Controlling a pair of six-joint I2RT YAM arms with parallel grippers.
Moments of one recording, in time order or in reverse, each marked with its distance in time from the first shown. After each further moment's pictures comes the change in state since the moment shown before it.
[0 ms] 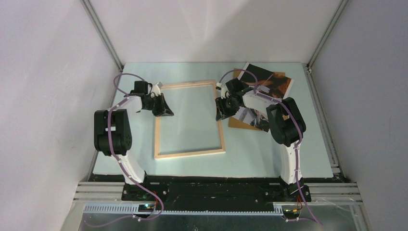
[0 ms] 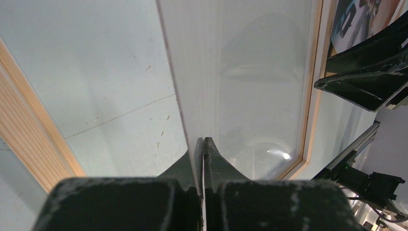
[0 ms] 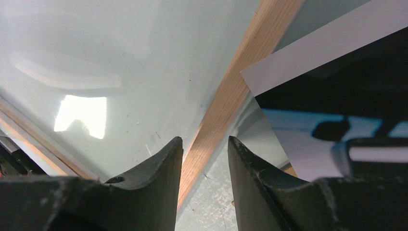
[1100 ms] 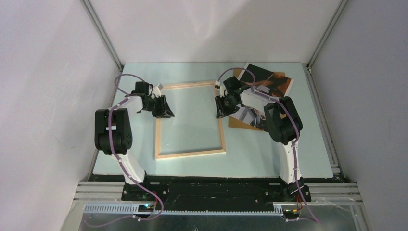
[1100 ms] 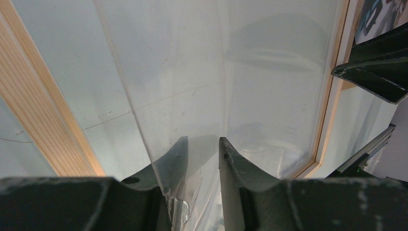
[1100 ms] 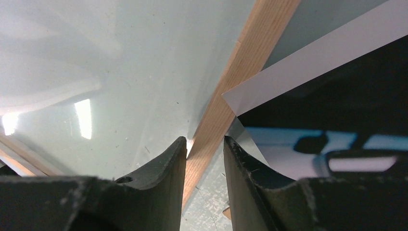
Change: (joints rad) left arm -0.005 0.014 0.000 -0.021 -0.048 0.015; right arm 0.007 0.049 0.080 -0.047 0.064 0.001
